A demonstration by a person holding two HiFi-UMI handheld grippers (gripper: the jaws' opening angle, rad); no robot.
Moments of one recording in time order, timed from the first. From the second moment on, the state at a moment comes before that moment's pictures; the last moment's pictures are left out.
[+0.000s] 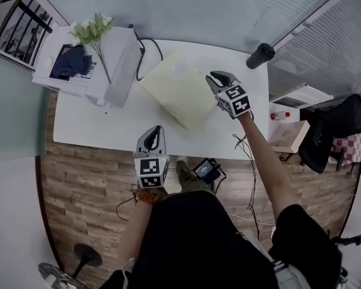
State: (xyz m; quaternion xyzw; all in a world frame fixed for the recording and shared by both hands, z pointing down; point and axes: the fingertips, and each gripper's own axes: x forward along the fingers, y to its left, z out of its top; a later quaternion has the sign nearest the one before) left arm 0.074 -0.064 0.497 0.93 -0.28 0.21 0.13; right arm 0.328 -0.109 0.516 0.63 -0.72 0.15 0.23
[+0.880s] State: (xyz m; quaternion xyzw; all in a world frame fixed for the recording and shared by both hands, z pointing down) left arm 0.044 -0.068 0.579 0.90 -0.29 0.25 0.23; right arm 0.368 -0.184 0.669 0.53 -0.71 0.36 0.30
